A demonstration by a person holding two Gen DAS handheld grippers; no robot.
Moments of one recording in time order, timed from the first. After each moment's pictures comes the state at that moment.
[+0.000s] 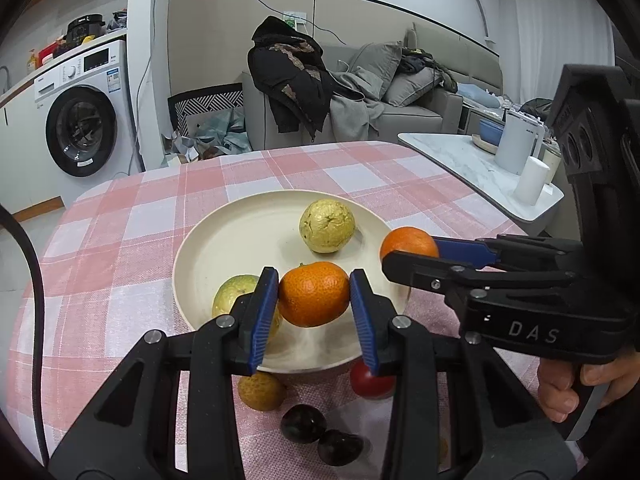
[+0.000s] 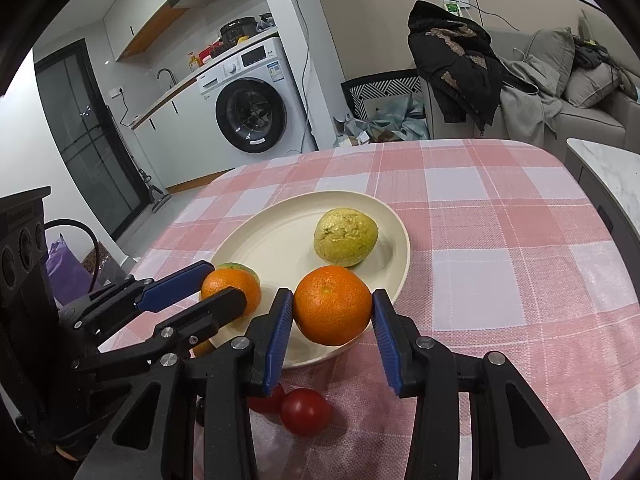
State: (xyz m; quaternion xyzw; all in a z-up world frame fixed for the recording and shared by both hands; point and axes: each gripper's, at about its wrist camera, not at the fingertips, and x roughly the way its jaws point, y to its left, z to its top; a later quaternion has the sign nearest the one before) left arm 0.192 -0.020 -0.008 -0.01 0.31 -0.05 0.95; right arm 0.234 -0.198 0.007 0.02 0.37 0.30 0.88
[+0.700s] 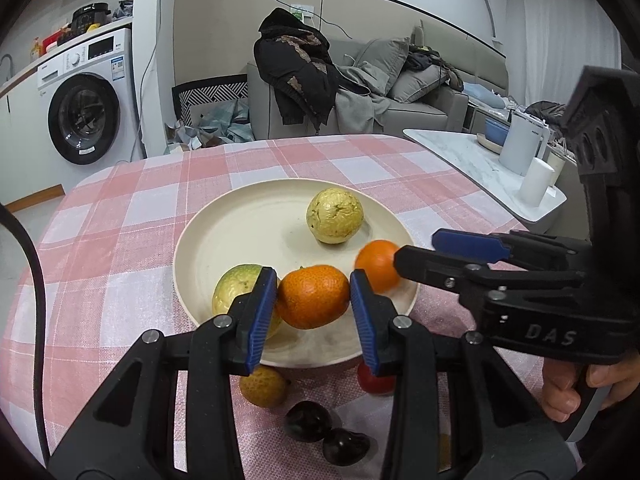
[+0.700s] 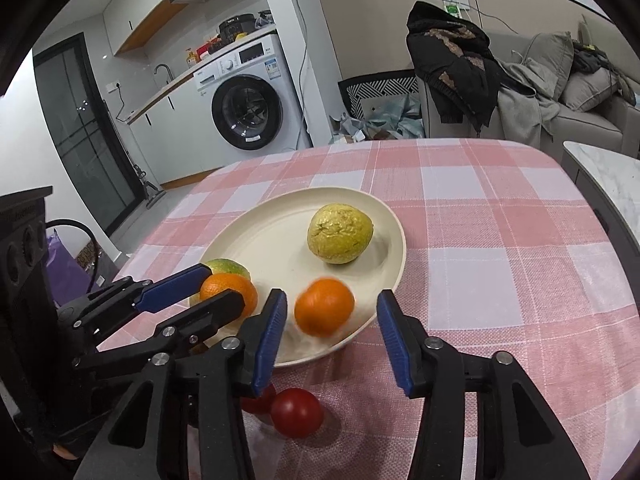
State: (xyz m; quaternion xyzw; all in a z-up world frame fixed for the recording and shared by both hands) left arm 0.196 -0.012 -0.016 -0.03 0.32 -0.05 0.95; right arm 0.236 -0.198 0.004 0.01 0.37 0.30 0.88
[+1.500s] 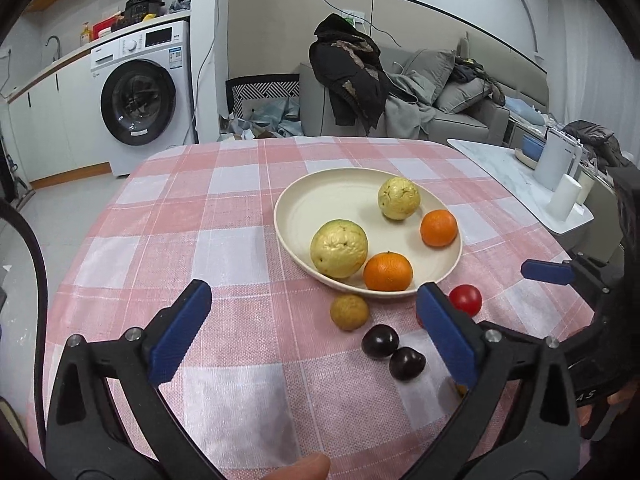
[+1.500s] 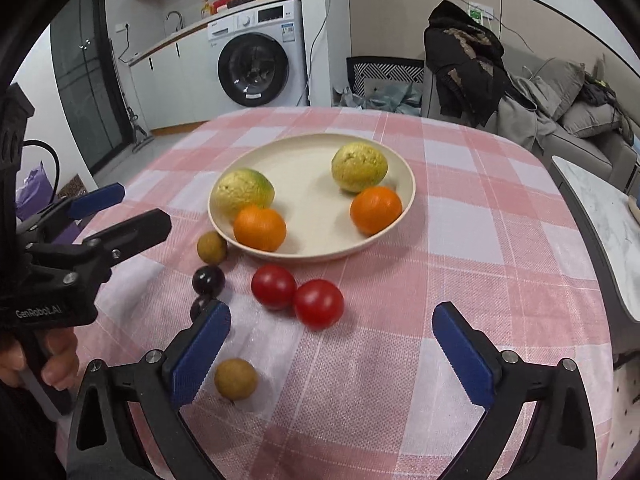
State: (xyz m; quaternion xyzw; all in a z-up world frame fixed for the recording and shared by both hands) left arm 0.119 0.035 -0.002 -0.05 0.32 0.04 0.95; right arm 0.173 -0.191 -0.006 -0.10 0.40 0.27 0.87
